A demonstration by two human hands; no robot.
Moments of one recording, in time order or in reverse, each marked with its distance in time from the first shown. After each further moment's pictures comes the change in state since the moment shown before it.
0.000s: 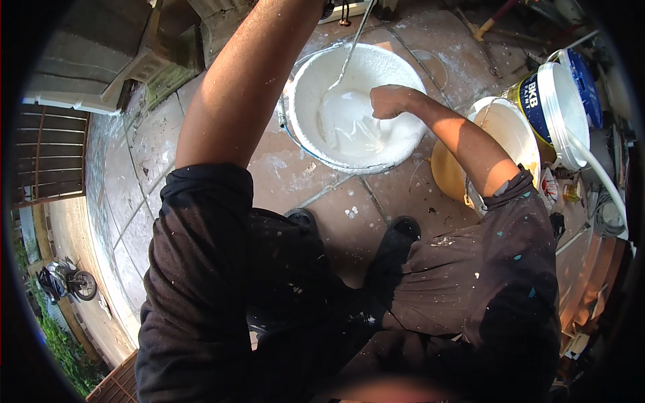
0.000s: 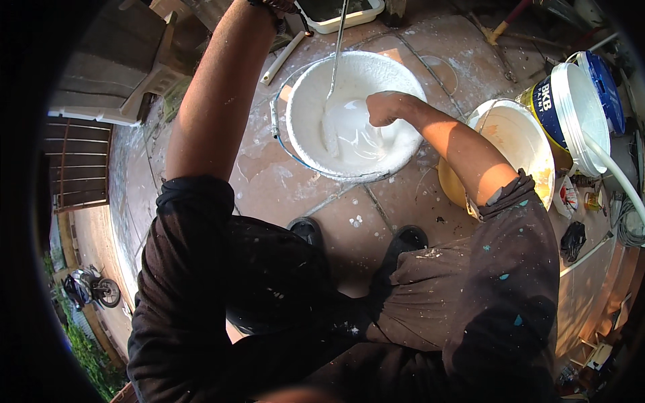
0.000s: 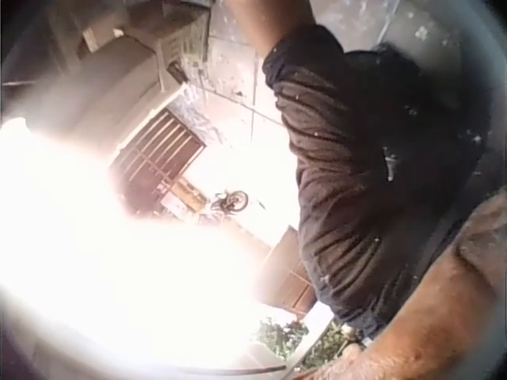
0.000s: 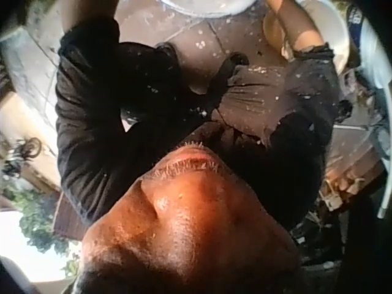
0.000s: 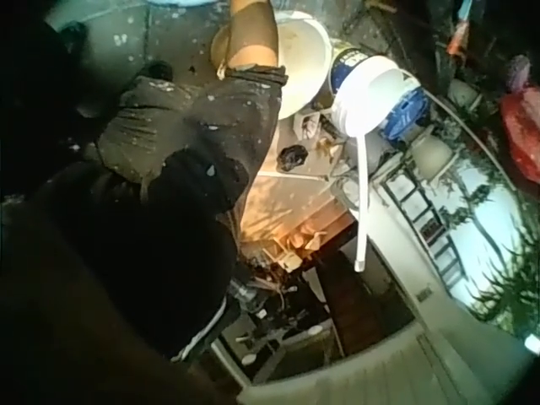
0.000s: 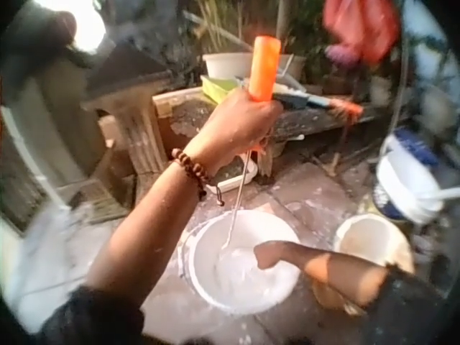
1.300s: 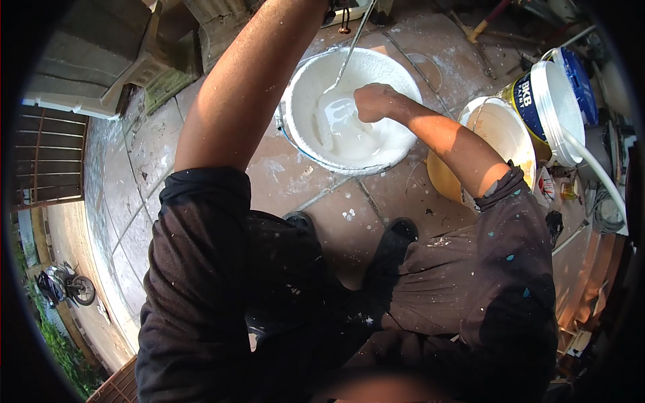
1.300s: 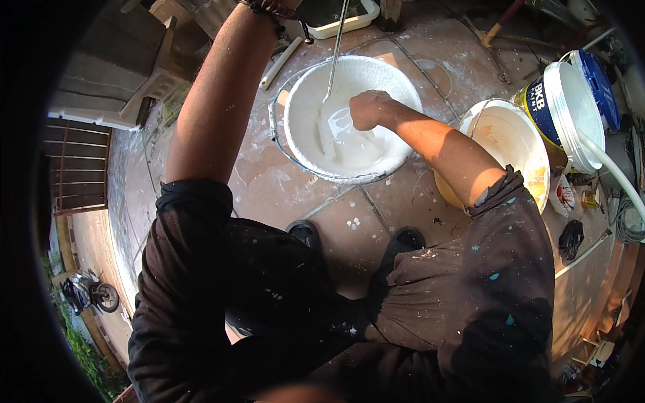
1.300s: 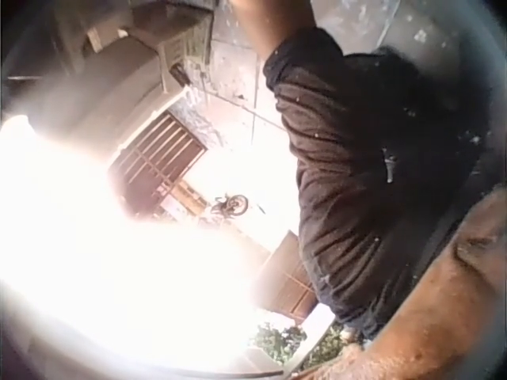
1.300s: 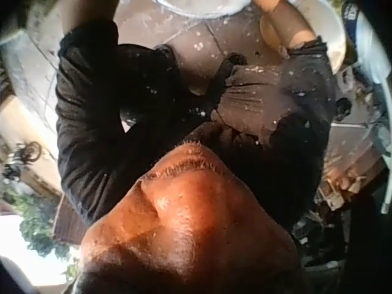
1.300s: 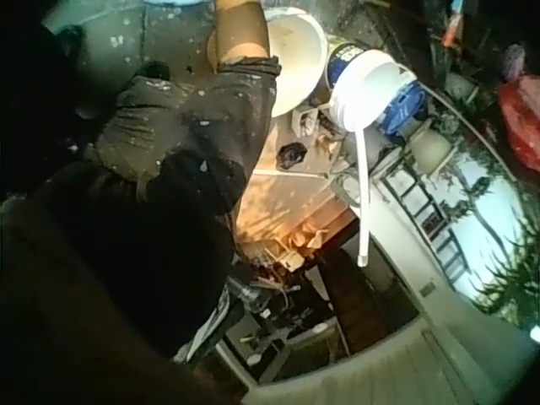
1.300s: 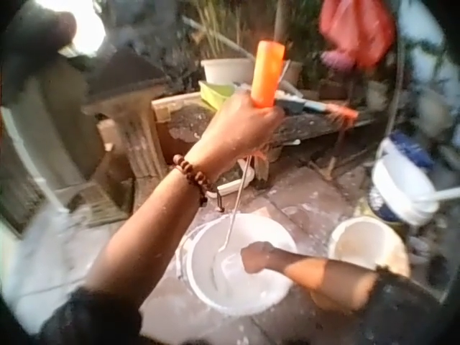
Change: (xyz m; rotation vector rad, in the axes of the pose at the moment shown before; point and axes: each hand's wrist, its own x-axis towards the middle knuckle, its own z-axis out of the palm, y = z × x) left_hand 0.004 0.003 0.003 0.098 0.042 0.080; right_hand -0.011 -0.045 -0.023 -0.085 0.072 0.065
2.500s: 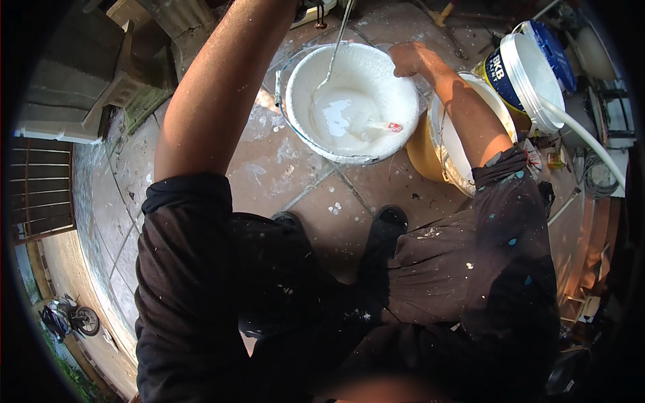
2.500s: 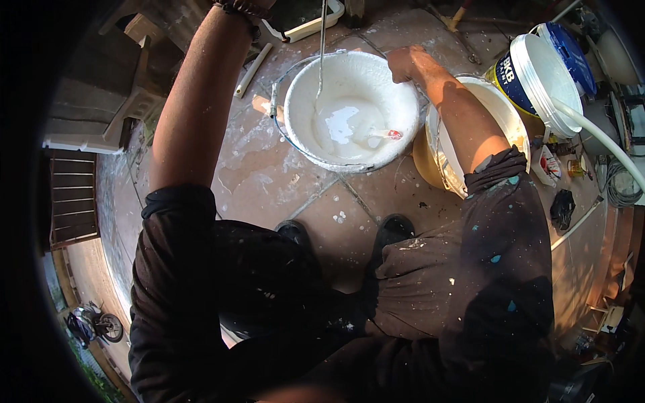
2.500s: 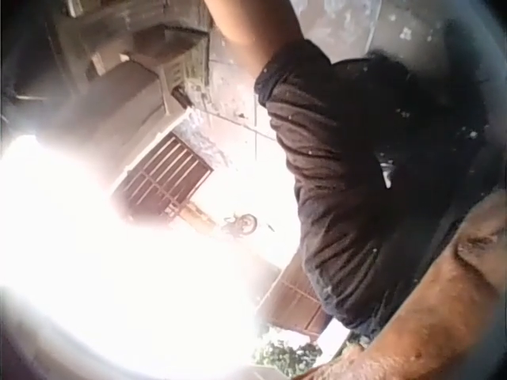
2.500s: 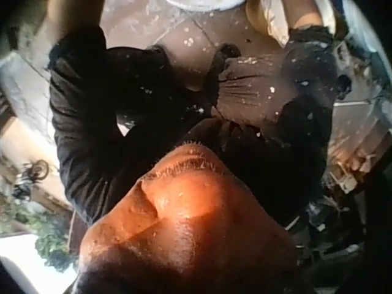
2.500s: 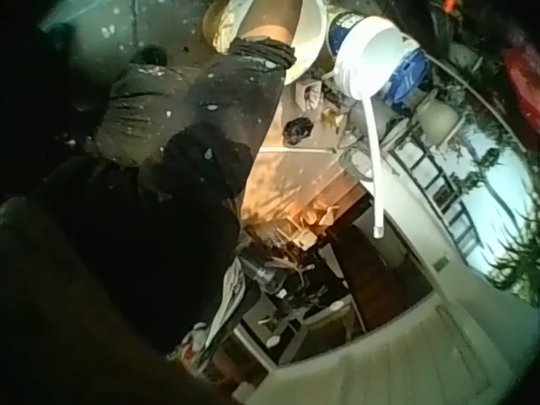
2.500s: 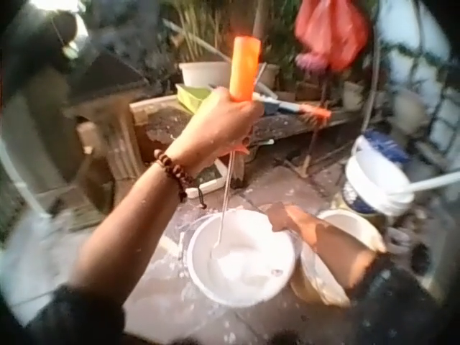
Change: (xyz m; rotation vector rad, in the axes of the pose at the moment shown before) left_hand -0.013 0.026 0.006 -0.164 -0.050 -0.112; right_hand -0.047 0.119 -0.030 -0.156 0.052 0.334
